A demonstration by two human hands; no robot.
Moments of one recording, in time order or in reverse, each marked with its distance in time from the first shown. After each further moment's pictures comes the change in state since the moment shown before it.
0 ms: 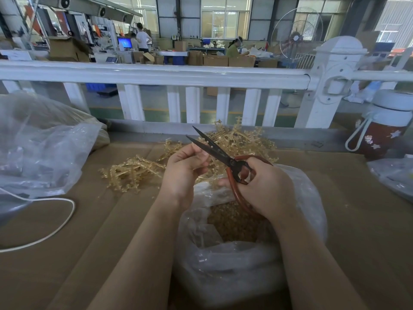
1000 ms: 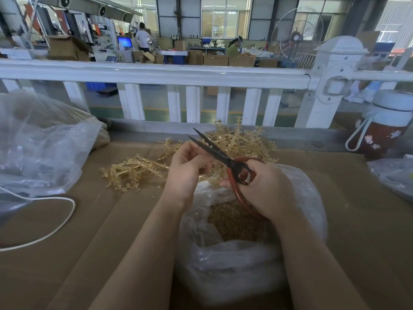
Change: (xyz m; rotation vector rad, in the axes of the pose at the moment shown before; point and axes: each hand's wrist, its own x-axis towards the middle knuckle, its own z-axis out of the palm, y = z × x) left_hand -0.003 0.001 0.004 0.133 0.055 0.059; right_hand 0.000 -0.001 -0.002 0.045 -0.089 0.059
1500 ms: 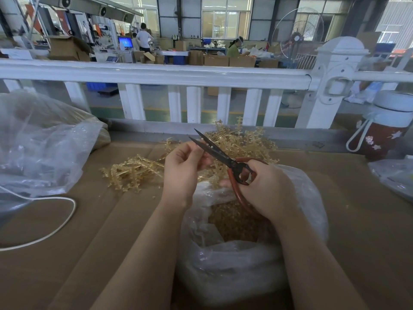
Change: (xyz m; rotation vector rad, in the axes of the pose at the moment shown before) left_hand -0.002 0.002 0.001 0.003 0.122 0.067; right_hand 0.001 0.002 0.001 -0.063 -0.040 0.029
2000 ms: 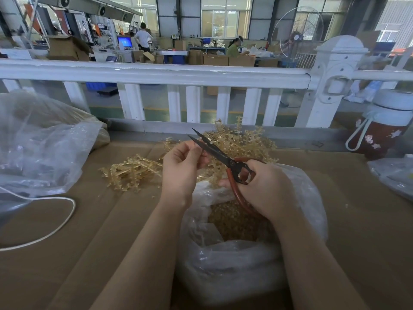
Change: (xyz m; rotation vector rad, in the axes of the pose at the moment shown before) left_hand 0.001 -0.001 0.001 -0.020 0.040 -0.014; right_hand -0.001 -0.002 -0.001 -0.016 0.004 0.002
